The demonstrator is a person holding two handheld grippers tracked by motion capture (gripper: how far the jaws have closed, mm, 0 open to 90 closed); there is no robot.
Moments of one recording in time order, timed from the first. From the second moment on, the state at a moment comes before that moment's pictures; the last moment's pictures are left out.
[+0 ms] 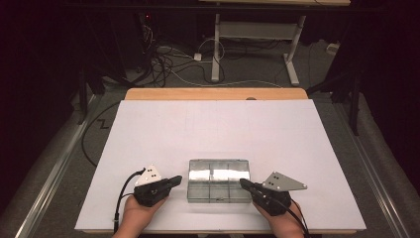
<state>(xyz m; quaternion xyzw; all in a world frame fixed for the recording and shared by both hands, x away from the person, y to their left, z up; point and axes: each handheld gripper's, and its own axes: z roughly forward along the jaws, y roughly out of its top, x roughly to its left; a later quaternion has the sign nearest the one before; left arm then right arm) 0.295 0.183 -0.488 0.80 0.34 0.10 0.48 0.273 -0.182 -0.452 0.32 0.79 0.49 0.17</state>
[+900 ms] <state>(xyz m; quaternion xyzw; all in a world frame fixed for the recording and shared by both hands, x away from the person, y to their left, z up) 0.295 0.184 -0.490 0.80 0.34 0.09 0.48 0.249 -0.134 -0.459 0.26 0.82 0.50 0.11</state>
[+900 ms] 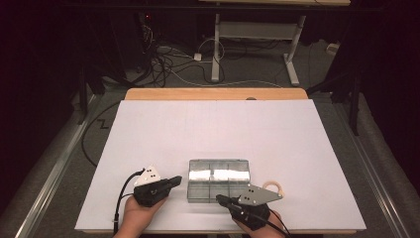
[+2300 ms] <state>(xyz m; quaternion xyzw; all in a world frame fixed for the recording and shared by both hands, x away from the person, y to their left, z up) 0.294 0.183 -0.490 0.80 0.34 0.09 0.48 0.248 -0.125 -0.492 0.28 0.84 0.45 0.07</state>
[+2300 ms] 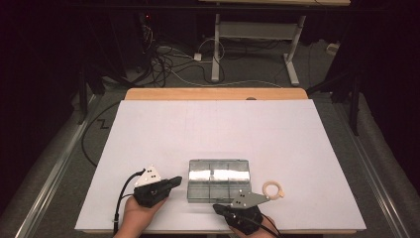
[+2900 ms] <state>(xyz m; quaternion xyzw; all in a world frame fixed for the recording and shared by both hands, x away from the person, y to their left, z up) 0.294 0.183 -0.490 0.80 0.34 0.10 0.48 0.251 -0.130 -0.492 0.31 0.83 0.46 0.07</state>
